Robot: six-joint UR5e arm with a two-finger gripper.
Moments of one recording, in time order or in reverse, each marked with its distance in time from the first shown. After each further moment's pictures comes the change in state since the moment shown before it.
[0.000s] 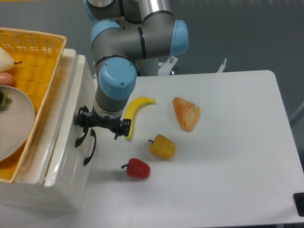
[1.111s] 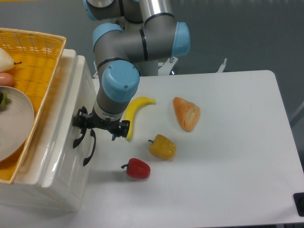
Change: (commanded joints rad) arm 0.000 -0.012 0.000 0.000 -0.025 -0.017
